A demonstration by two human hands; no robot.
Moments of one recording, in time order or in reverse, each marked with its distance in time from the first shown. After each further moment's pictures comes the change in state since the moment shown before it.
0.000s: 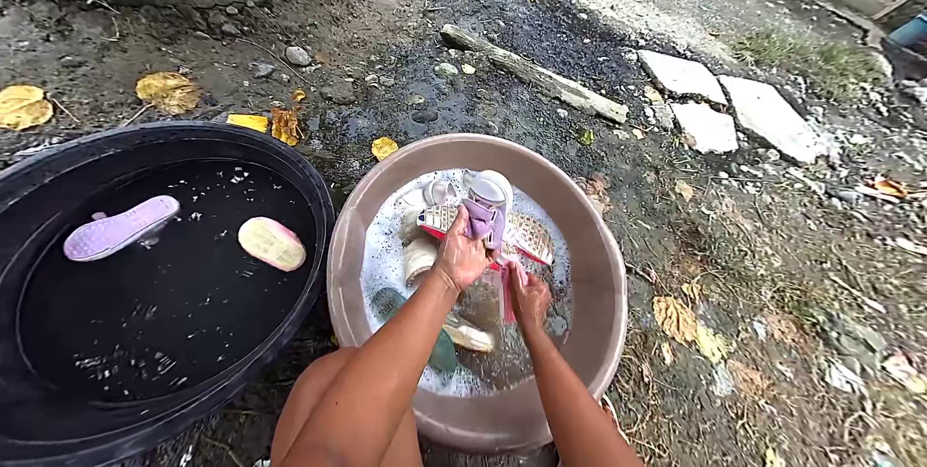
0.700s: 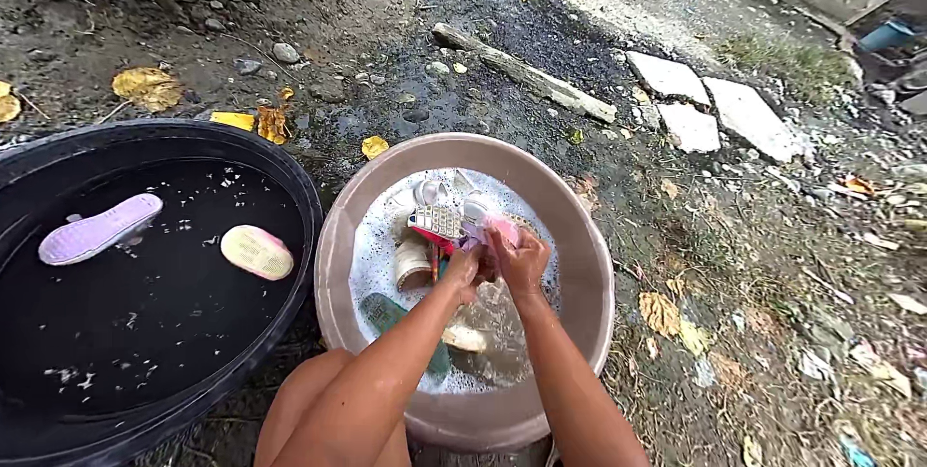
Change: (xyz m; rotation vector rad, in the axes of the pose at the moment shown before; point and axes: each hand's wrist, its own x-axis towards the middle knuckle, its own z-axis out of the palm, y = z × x) left_hand 0.013 -0.046 -0.006 0.351 0.177 -0.099; right_hand 0.016 -0.068 -0.015 0.086 0.246 -0.541
